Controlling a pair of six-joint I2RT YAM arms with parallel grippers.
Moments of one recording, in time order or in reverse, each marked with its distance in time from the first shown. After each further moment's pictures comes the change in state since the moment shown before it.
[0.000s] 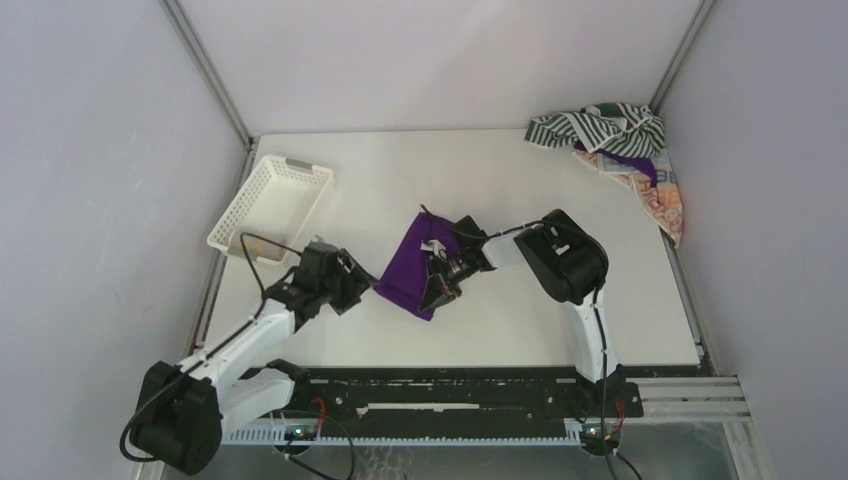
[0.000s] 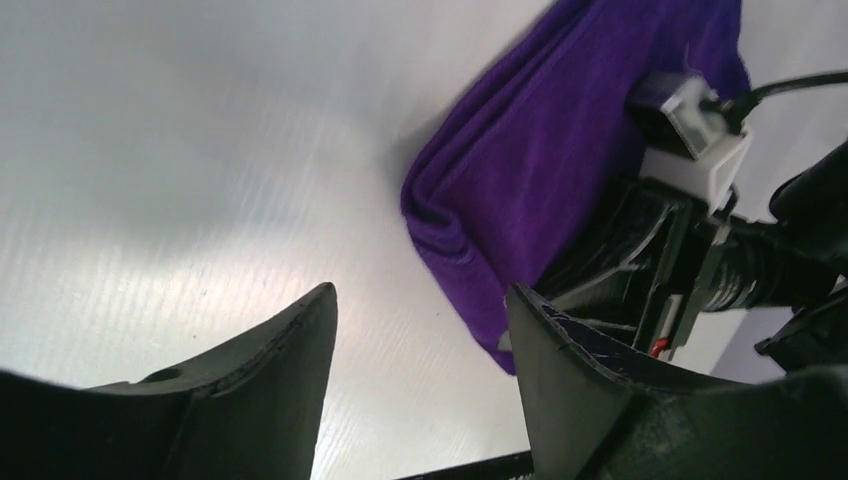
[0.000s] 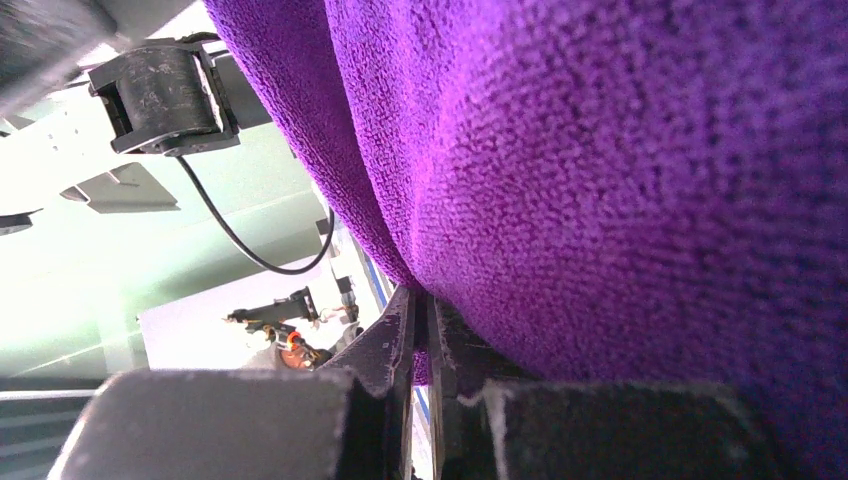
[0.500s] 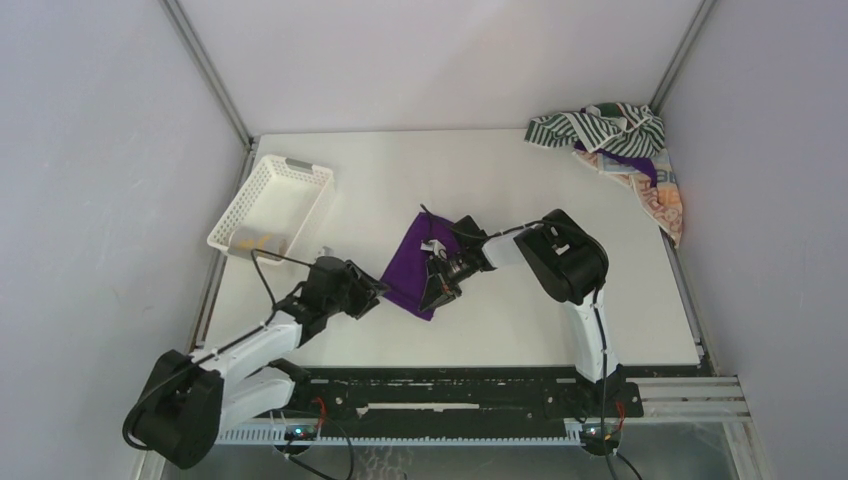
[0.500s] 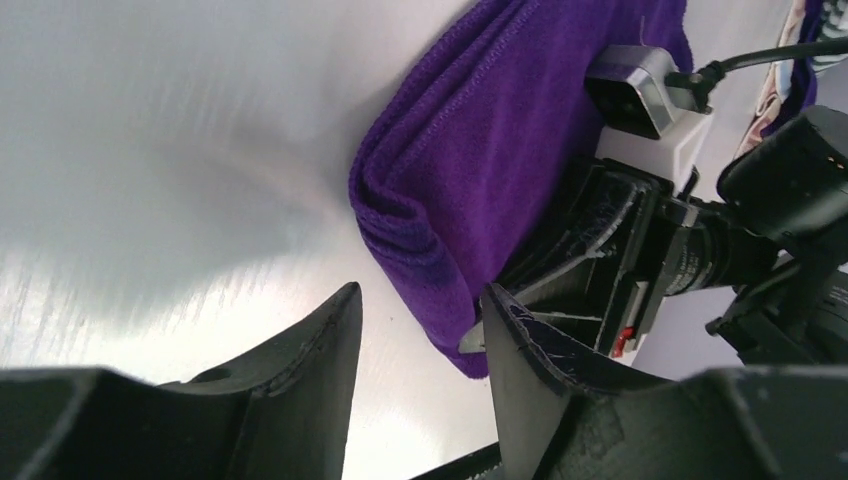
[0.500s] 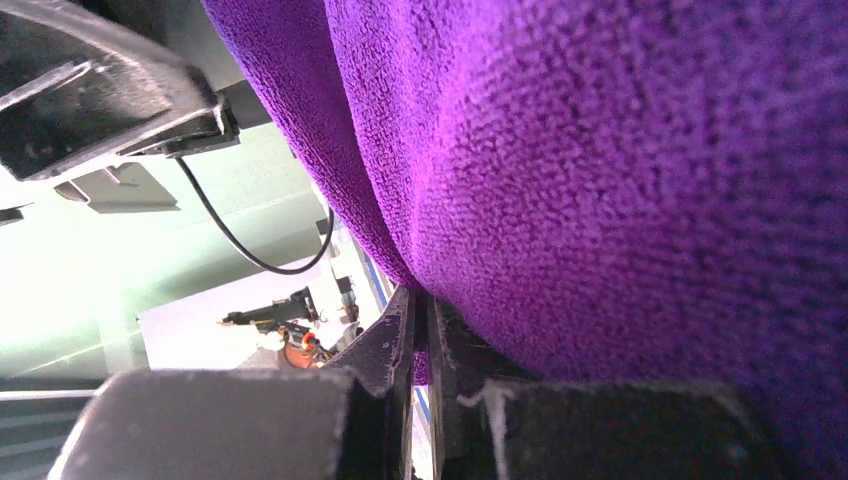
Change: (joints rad) left arm -0.078 -0.032 -0.205 0.306 0.055 -0.174; right arm 0.000 0.000 0.000 -0.001 0.001 0.000
